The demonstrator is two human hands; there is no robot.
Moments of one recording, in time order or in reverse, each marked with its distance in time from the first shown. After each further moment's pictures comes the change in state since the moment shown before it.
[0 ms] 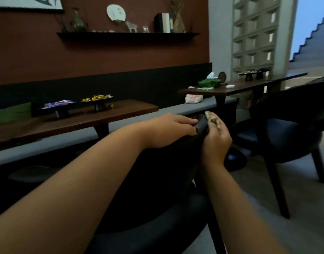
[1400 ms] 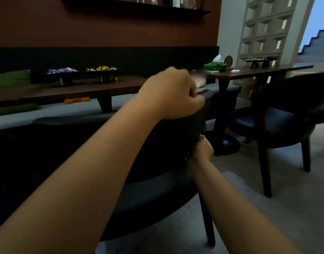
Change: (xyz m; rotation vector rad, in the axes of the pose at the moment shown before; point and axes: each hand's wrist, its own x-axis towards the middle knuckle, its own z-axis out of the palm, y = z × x) left_hand -0.044 0.005 0.017 0.367 0.525 0.228; right_hand -0.039 0.075 -0.038 -0.044 0.131 0.687
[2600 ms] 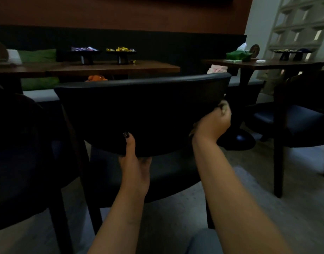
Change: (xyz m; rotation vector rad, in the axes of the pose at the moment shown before) left_hand -0.167 -0.016 0.176 -1.742 1.001 -0.856; right_hand -0.070 -0.018 0.012 -0.003 -0.037 -0.598
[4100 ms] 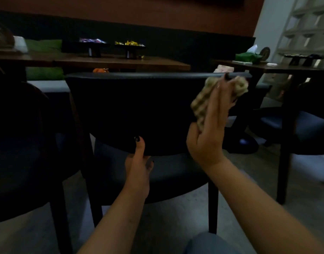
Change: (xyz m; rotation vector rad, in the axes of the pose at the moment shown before) left_hand 0.018 -0.008 -0.026 0.159 0.031 -0.085; right_hand -0.036 0.012 -0.019 -0.475 -0.644 -1.206
